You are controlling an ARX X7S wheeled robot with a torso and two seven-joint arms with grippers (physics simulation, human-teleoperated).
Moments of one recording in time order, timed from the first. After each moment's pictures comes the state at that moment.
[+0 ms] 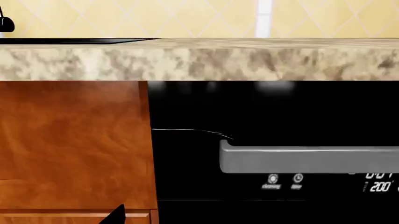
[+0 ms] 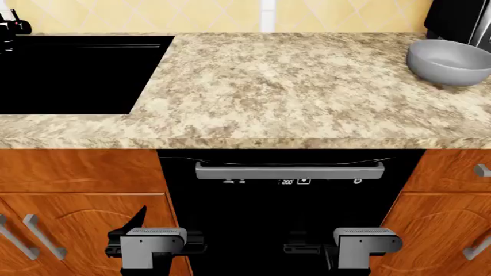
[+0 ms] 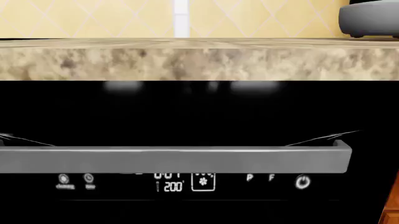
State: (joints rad) left arm 0.00 0.00 0.00 0.00 0.00 0.00 0.00; right arm 0.00 0.00 0.00 0.00 0.00 0.00 0.00
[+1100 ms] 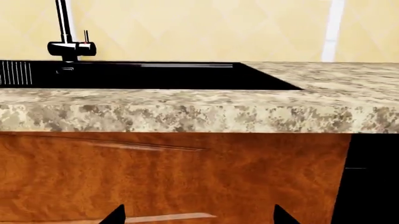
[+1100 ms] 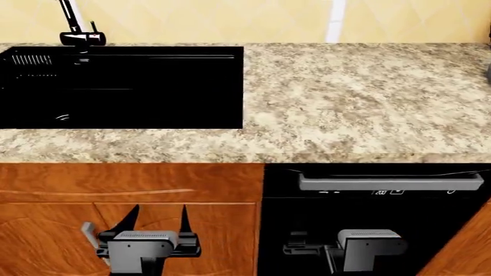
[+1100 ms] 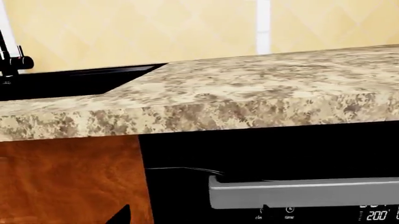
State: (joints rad) left arm 0.02 -0.10 0.07 0.02 -0.11 0.05 -0.06; right arm -0.01 0.09 -0.10 -0.01 0.17 -0.06 0.05
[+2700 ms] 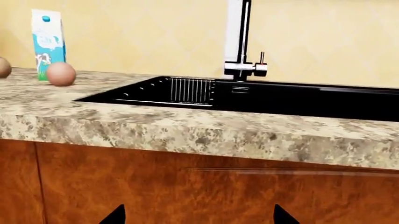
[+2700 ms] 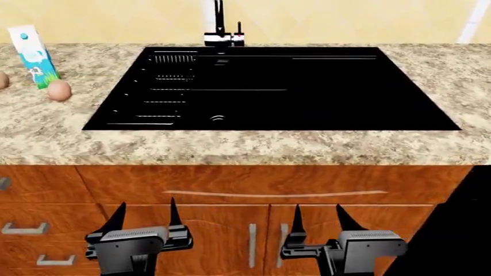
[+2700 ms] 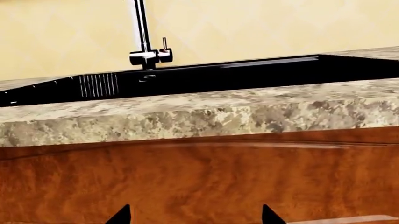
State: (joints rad) left arm 0.02 -0.14 0.11 0.02 -0.17 0.13 -0.19; right arm -0.01 0.15 -0.18 0.00 0.23 -0.10 0.10
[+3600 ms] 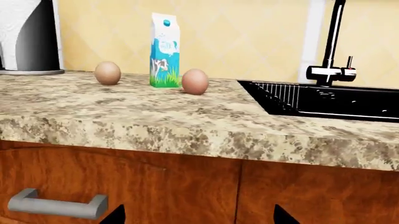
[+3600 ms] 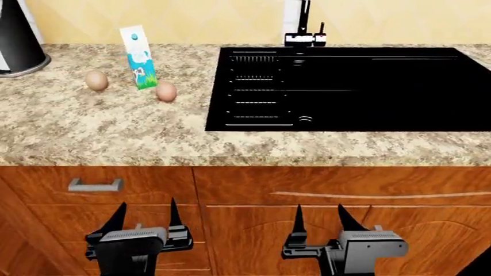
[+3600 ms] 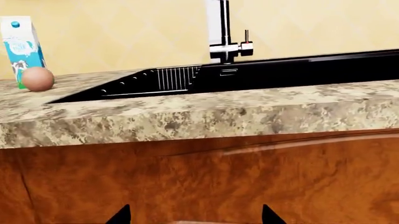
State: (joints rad) left arm 0.02 -0.17 0.14 0.02 -0.19 0.13 -0.22; right arm -0.01 0.17 -0.20 0.00 0.24 -0.11 0.14
